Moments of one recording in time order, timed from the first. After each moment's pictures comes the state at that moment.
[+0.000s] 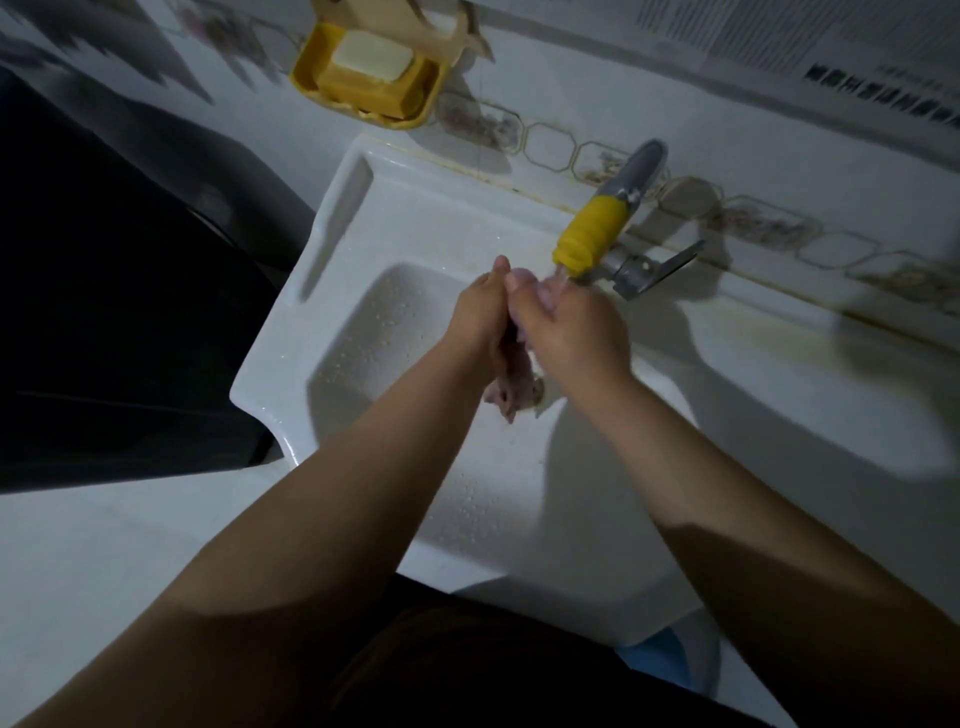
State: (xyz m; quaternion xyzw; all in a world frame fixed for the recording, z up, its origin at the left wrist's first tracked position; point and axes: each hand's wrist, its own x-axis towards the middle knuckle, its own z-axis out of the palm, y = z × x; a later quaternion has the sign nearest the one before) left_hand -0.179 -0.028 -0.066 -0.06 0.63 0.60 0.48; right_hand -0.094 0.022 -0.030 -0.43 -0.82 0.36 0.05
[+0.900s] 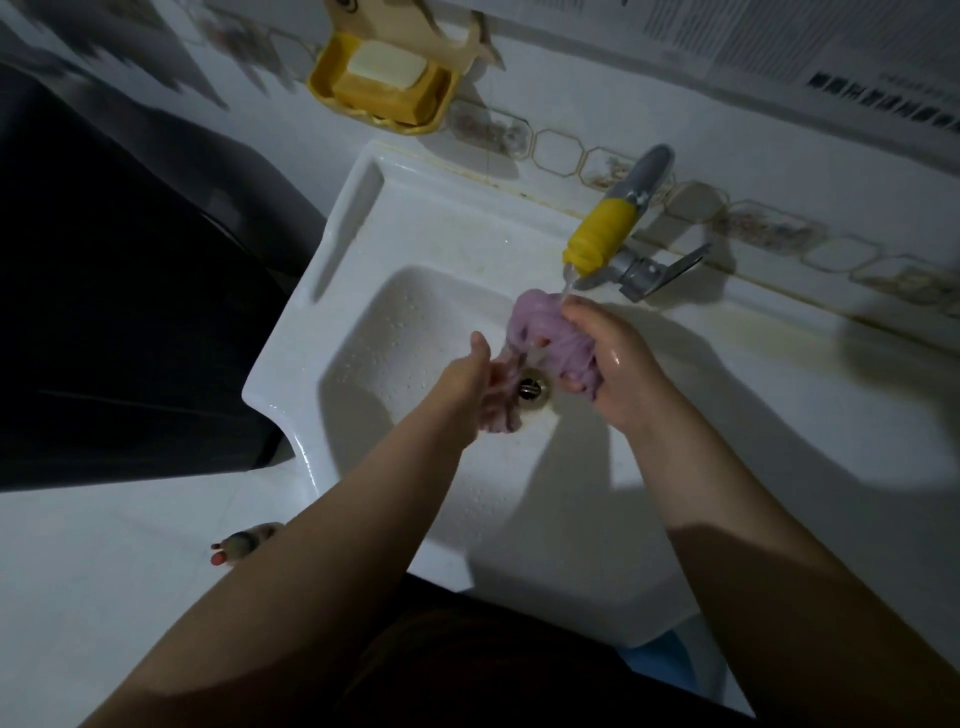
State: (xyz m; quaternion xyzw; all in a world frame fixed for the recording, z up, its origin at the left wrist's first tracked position) left_hand -0.159 -0.085 -0.081 -0.12 0.66 0.45 0.59; right_hand -0.070 0.026 -0.051 -0.42 -0.44 0.79 0.06
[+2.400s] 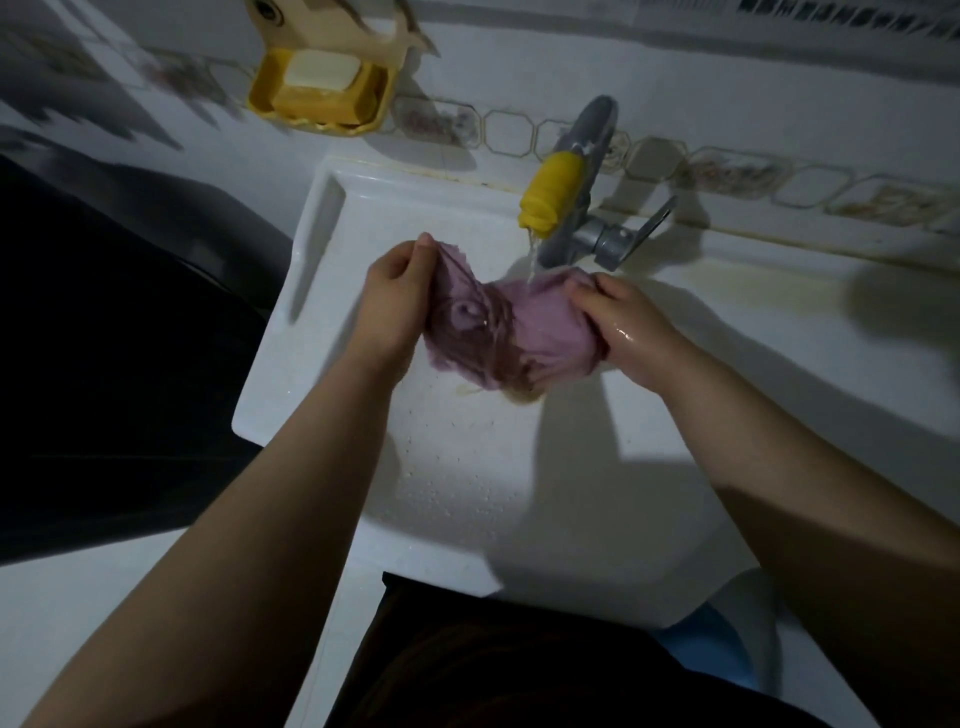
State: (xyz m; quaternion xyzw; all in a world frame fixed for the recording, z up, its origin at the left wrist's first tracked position) left_hand -0.212 -0.079 -0.046 0.17 0.73 0.57 0.34; right_hand -0.044 0.057 -0.085 -0.44 -0.59 0.68 0.08
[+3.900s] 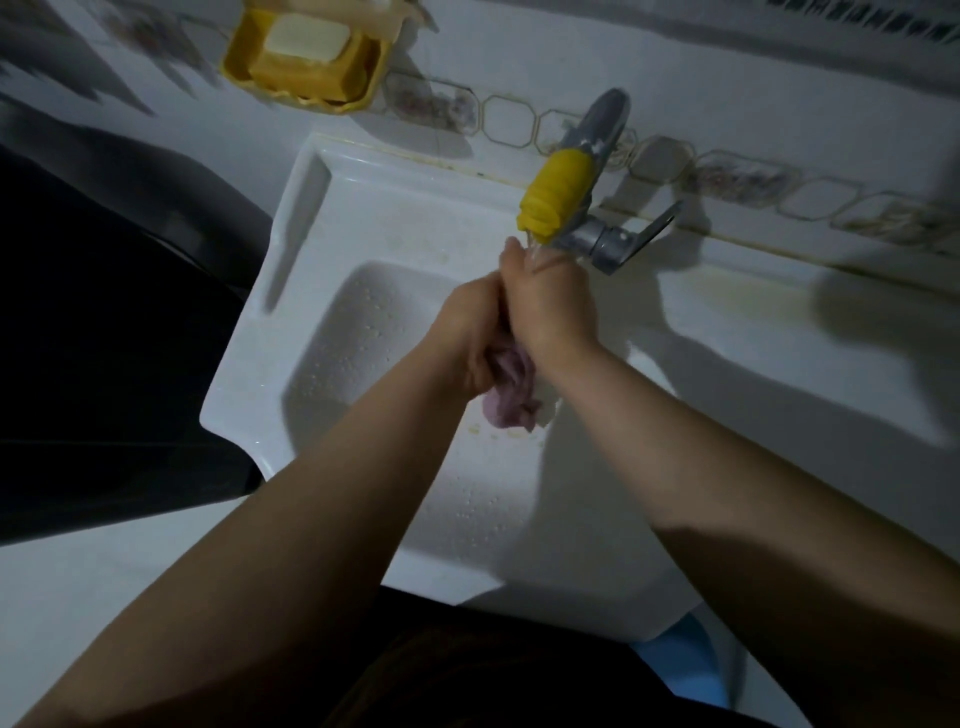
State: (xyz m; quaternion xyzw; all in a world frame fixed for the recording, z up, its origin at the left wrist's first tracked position) left_hand -0.160 -0.036 -0.052 0.01 0.62 0.55 0.55; right_hand -0.111 0.022 -0.055 -0.50 -0.76 0.40 0.12
